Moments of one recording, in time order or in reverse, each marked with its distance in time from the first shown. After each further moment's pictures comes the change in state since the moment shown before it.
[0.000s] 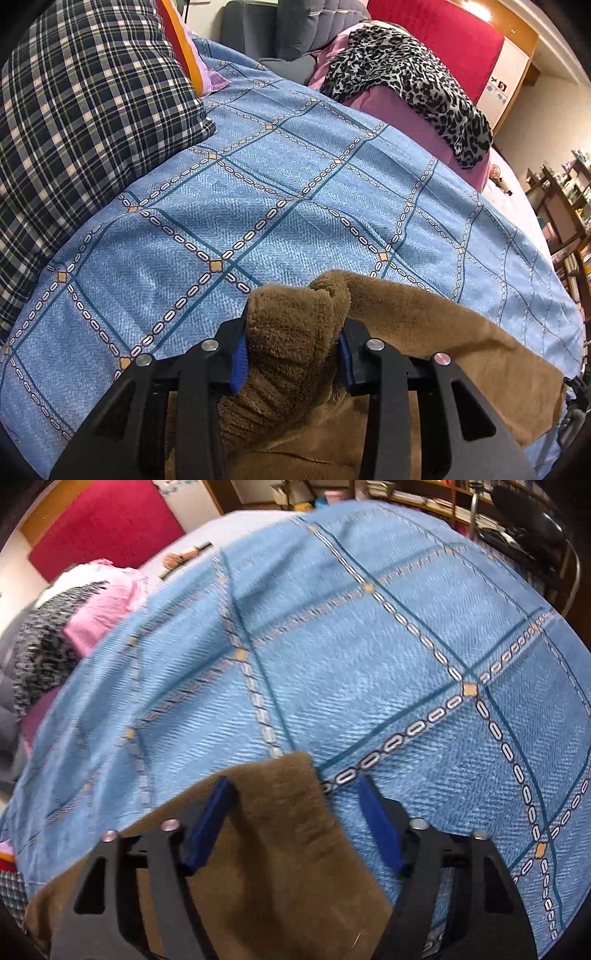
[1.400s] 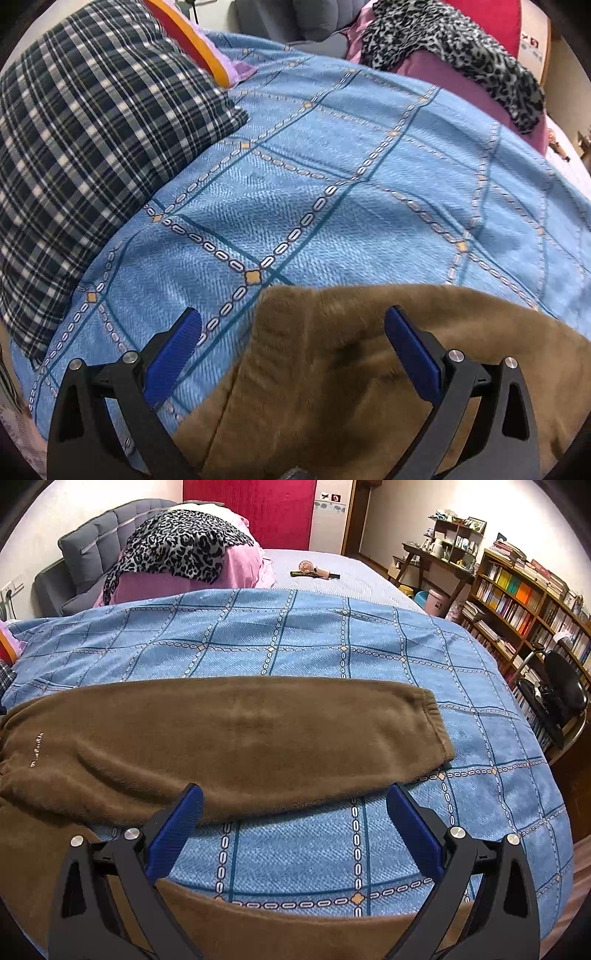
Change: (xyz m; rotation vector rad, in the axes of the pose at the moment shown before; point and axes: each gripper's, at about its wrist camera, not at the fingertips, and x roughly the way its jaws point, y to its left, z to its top) left arm 0.071 -0.003 0.012 0.077 0.056 0.287; right arm -0.187 0.158 -0.249 -0.546 -0.190 -0.015
